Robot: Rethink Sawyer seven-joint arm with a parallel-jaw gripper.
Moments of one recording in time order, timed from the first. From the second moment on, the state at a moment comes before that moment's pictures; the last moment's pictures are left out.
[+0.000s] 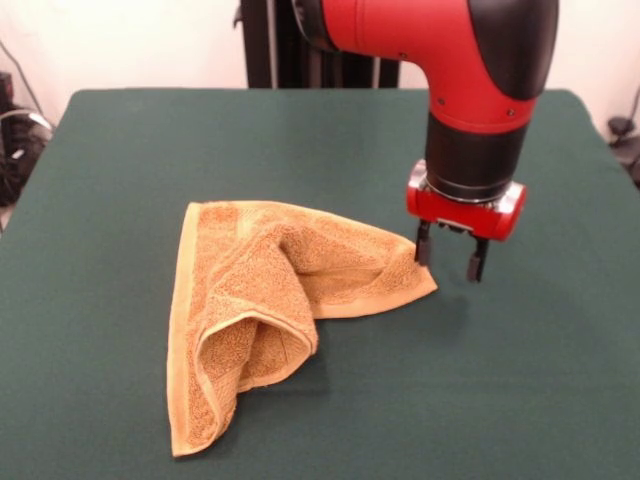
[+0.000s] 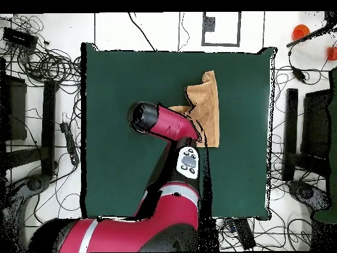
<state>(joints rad) 0.07 -0.28 -0.19 1.39 0.41 0.51 1.89</state>
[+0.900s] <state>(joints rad) 0.00 -0.30 -0.19 1.36 0.31 0.59 1.89</state>
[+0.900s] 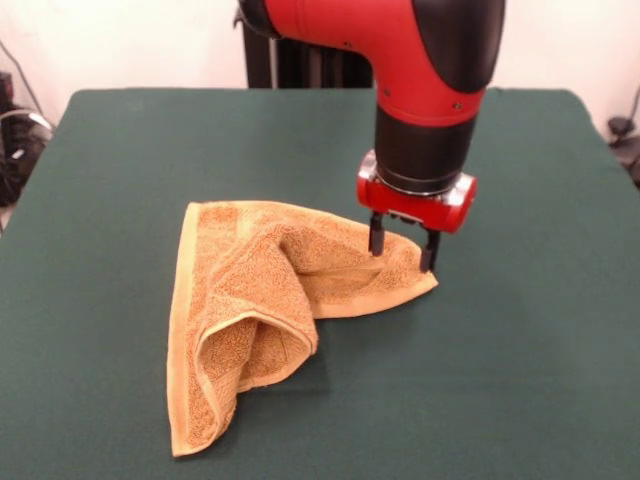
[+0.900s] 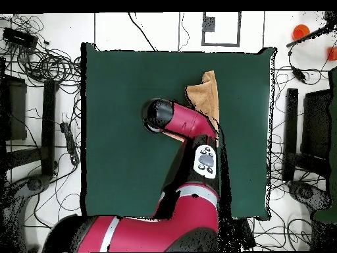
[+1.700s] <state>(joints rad) 0.00 -0.31 -0.19 1.36 0.30 0.59 1.89</state>
